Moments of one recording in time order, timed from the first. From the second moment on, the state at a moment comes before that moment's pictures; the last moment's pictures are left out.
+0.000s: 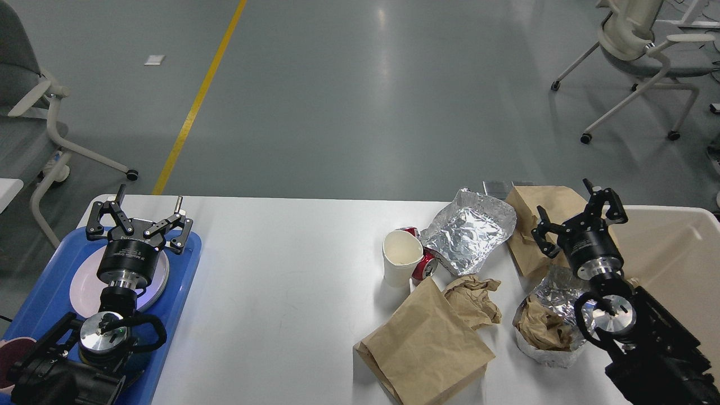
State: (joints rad) left arm -0.35 0.22 -1.22 -0.73 -0.20 -0.55 -0.21; right arm 0.43 -0.22 1.30 0.62 -0.38 0.33 0.28
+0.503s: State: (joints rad) left arm -0.35 0.22 -1.22 -0.73 -0.20 -0.55 -0.21; right arm 0.45 -0.25 1.29 0.63 -0.38 0.33 0.28
